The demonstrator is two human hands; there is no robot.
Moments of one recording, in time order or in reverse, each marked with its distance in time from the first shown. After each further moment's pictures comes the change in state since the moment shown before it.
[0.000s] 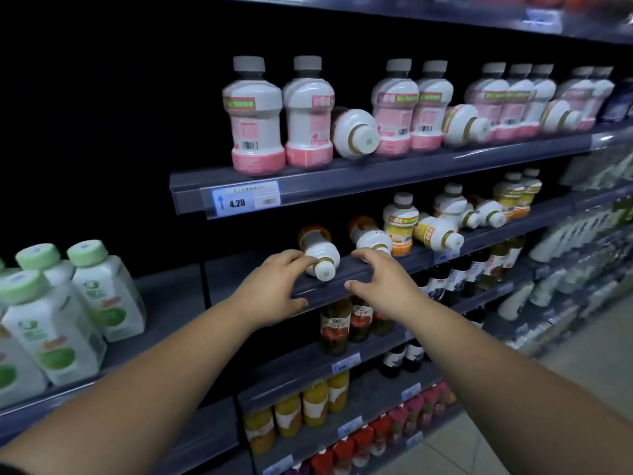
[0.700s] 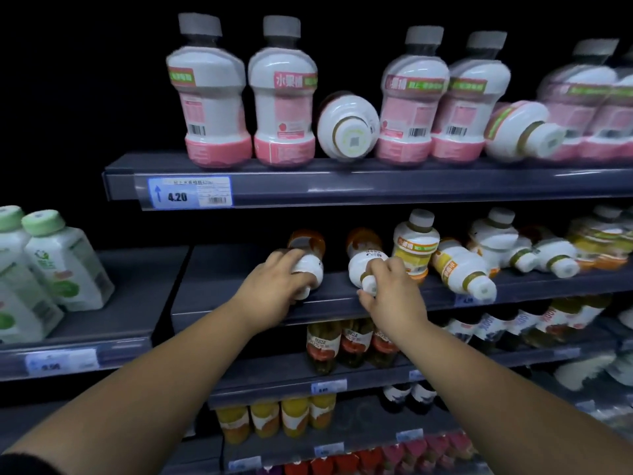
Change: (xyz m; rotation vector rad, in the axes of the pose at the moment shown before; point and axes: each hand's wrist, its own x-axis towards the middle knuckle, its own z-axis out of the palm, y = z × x) left_hand 0.071 0.020 0.063 0.285 0.151 -0.083; right_hand 0.087 0.101 0.002 -0.283 0.063 -0.257
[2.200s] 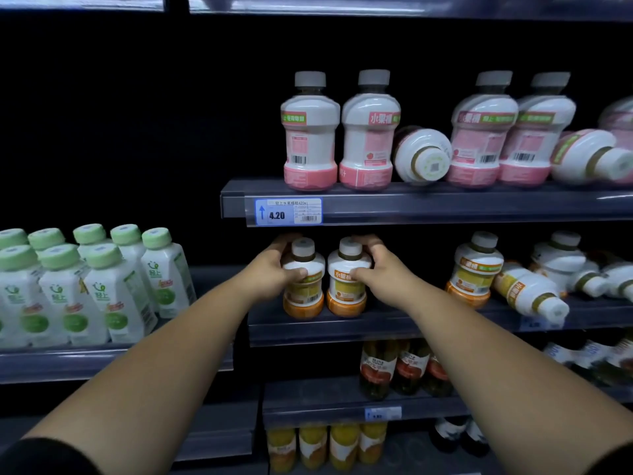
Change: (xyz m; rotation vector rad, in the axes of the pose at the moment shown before) left_hand -0.035 -0.098 -0.068 -0.946 0.048 -0.540; right_hand 0.066 -0.114 0.002 0.735 -0.279 0.002
